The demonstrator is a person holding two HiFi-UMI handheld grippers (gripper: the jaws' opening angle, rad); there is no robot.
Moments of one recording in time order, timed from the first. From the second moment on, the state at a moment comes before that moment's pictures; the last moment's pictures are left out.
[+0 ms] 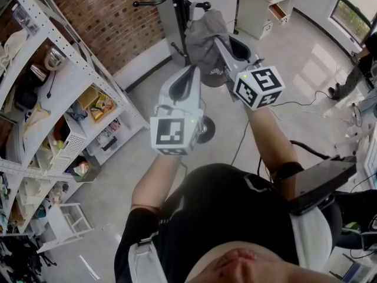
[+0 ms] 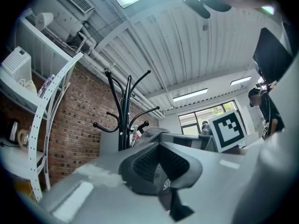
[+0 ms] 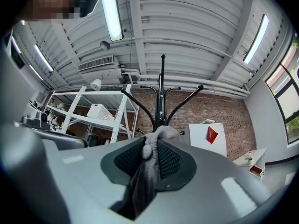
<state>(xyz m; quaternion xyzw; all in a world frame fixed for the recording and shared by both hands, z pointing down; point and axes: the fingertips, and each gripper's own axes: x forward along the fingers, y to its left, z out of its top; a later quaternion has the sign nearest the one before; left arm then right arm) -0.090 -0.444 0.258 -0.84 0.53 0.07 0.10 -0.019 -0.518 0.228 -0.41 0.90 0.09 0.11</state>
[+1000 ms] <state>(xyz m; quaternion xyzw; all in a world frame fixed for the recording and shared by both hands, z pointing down) -0.107 -0.461 0.271 -0.82 0.56 0.05 0.09 -0.056 -0.576 0.284 -0.40 0.91 0.04 0.06</state>
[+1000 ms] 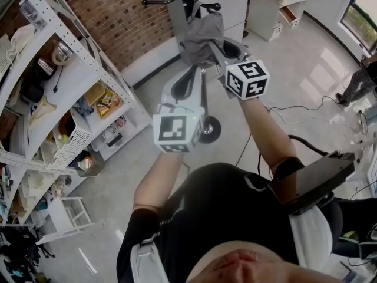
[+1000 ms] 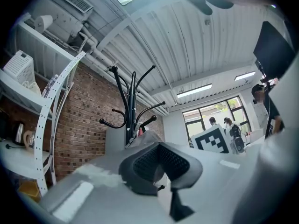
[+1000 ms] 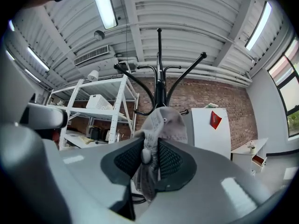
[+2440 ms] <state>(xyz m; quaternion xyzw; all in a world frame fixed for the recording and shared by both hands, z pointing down) -0.092 -0.447 0.292 -0.83 0.55 0.03 0.07 -0.021 -0.573 0.328 -0.44 0.90 0.04 0.03</state>
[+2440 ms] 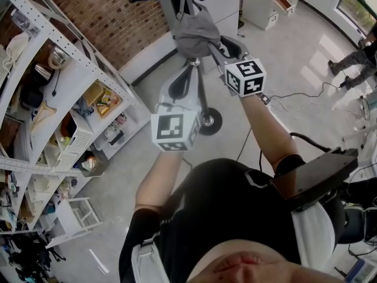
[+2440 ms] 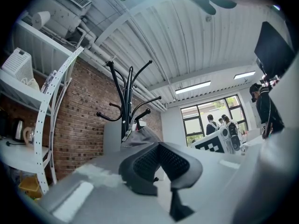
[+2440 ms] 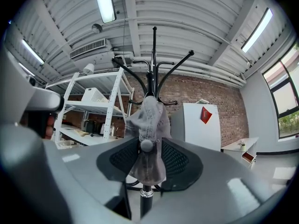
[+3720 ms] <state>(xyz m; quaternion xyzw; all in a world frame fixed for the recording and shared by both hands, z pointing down) -0.094 -0.397 0.327 -0.84 0.54 0.04 0.03 0.005 -0.440 0.332 -0.44 0.90 0.03 0.05</state>
